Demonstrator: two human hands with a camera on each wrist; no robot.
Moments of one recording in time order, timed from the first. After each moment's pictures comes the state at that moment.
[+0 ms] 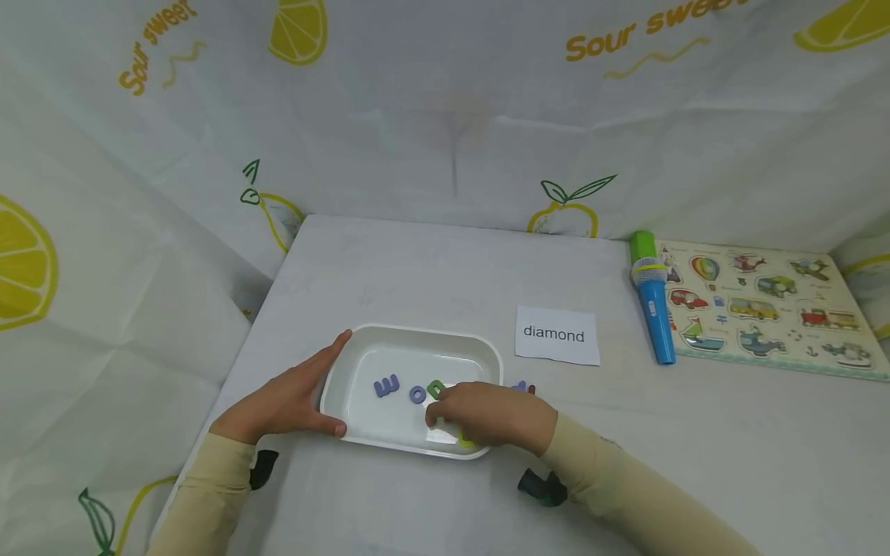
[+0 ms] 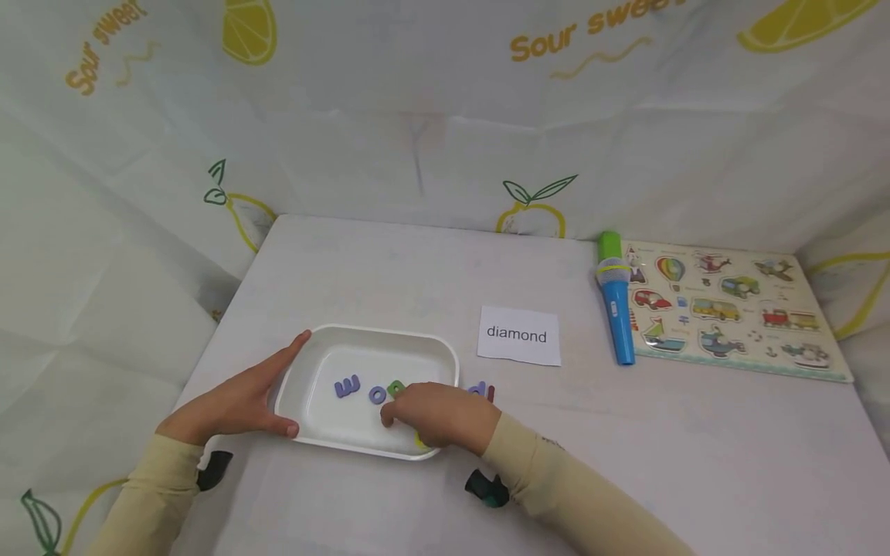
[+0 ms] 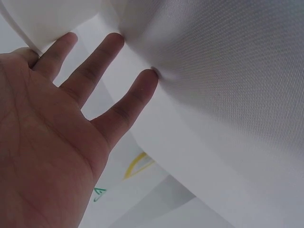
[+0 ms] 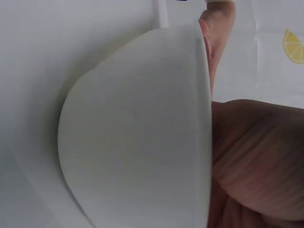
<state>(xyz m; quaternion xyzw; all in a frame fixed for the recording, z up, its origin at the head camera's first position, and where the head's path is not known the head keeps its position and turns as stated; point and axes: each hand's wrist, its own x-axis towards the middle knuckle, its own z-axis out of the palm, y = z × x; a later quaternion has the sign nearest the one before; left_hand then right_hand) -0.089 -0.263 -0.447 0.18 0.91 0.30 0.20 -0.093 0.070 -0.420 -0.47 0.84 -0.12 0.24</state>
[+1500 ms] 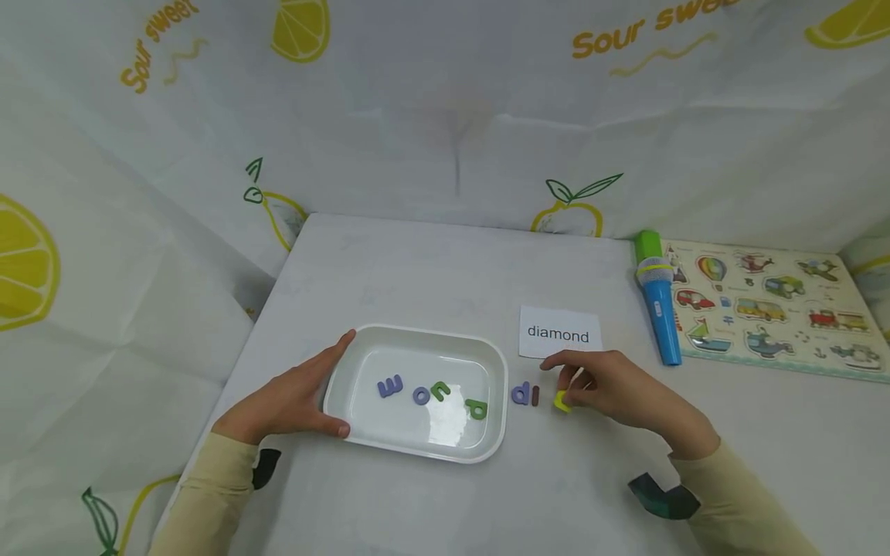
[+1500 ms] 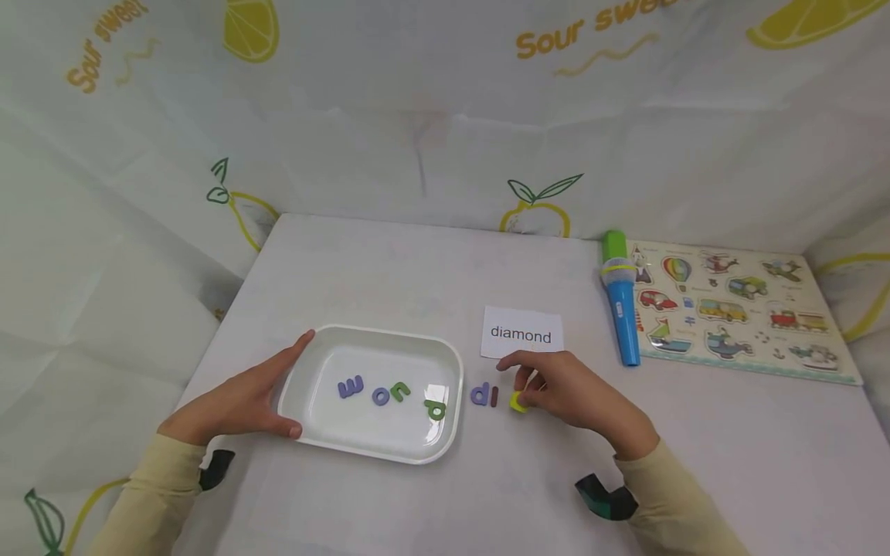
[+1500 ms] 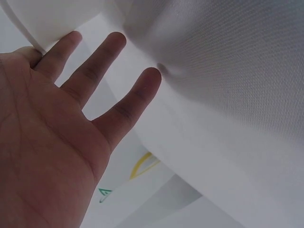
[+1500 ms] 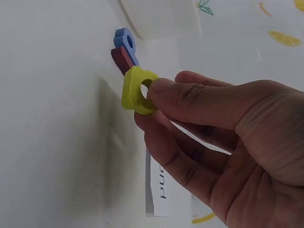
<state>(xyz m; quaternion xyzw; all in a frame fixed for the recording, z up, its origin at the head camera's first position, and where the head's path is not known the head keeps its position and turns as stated) -0.089 -0.264 -0.446 0.19 0.92 0.29 0.20 -0.108 0.220 -0.419 -0.23 0.88 -0.34 0.22</state>
